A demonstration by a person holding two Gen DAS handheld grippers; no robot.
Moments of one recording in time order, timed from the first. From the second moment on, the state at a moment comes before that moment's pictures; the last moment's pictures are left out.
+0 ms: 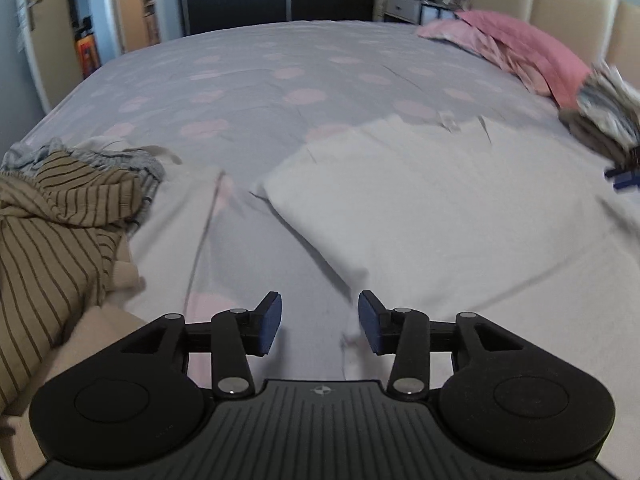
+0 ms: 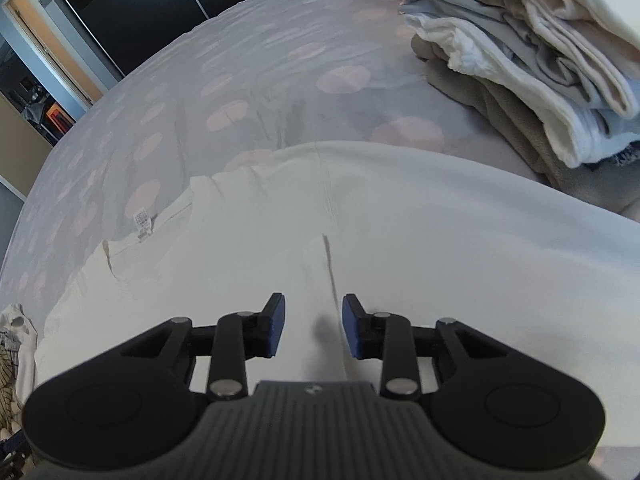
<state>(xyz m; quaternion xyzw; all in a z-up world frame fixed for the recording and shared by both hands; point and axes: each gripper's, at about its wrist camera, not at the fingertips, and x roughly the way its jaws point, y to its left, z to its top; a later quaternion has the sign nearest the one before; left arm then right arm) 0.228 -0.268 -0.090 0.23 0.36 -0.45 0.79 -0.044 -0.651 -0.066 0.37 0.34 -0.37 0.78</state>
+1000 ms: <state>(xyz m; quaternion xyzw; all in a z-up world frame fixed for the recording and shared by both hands) 0.197 -0.296 -0.110 0.30 0.39 -0.34 0.81 -0.070 -0.637 -0.103 0.41 0.37 -0.35 0.75</state>
